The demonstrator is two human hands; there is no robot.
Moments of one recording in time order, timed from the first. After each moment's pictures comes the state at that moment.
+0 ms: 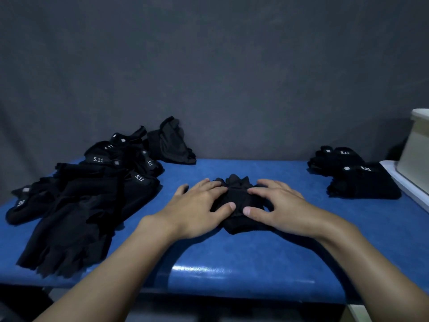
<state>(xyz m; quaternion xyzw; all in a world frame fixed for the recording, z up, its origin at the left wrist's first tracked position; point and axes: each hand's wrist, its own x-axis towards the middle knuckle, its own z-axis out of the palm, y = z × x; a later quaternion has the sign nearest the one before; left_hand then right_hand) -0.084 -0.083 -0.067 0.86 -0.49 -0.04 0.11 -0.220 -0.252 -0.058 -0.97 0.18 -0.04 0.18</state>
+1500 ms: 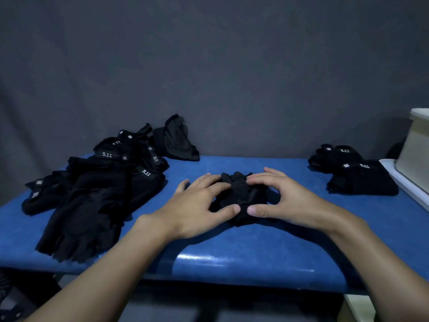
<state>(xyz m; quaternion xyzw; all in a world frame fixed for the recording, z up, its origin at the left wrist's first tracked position) -0.090 -0.062 -0.066 0.84 -0.52 -0.03 0.16 -0.229 -0.258 -0.055 -0.94 0.08 -0.11 0.30</state>
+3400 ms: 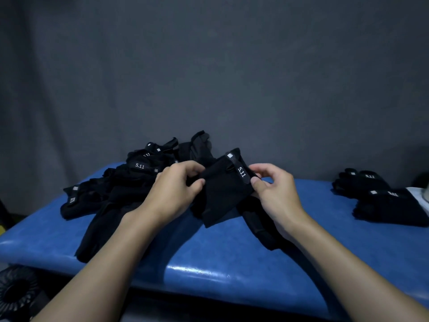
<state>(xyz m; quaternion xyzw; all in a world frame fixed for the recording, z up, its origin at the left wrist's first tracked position) -0.039 -0.009 -0.028 0.84 -0.36 0.11 0.39 -0.156 -0.184 -0.038 -0.72 0.15 -0.33 0.59</state>
